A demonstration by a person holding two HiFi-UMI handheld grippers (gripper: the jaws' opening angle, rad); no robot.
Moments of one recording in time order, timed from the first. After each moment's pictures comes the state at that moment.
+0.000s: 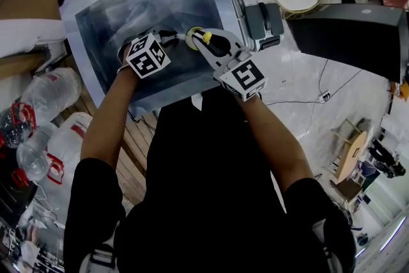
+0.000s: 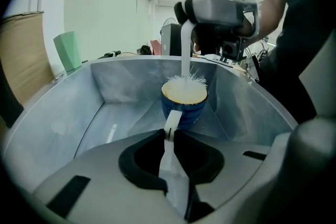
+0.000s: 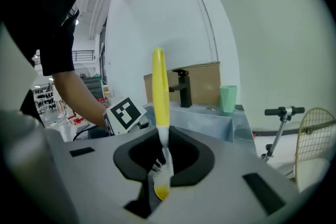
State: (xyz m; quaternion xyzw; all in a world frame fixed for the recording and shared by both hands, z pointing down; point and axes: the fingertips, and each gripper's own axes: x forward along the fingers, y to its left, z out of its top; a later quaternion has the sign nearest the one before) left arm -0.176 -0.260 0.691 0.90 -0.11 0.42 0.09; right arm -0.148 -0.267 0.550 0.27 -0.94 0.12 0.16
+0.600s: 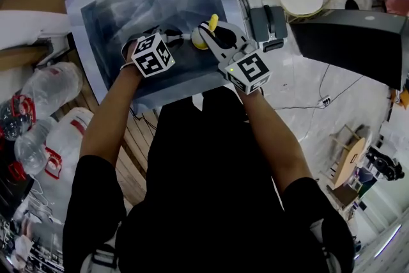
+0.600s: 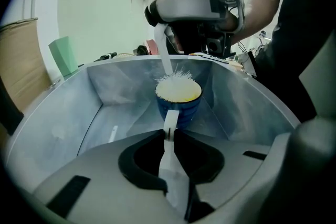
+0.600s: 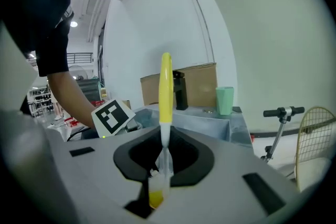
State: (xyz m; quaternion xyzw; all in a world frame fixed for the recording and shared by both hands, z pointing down) left arm -0.176 -0.253 0.691 0.90 -0.10 0.43 0.06; right arm -0.147 -0.286 0.557 0.28 -0.94 0.11 0.14
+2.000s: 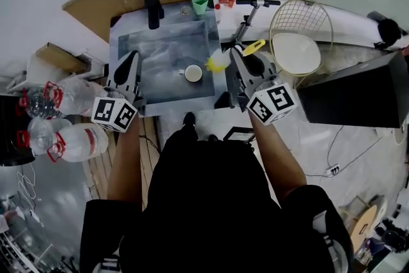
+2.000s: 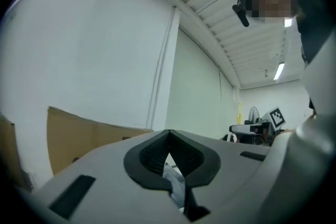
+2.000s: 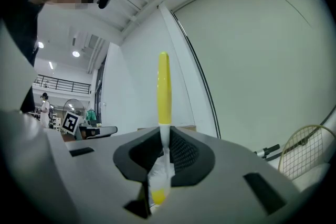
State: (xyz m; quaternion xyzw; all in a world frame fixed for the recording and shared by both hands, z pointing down) left arm -0.261 -0.217 0.322 0.79 -0.61 -0.06 0.04; right arm -0.010 -0.282 0.335 0.32 -0.94 0.10 -0.06
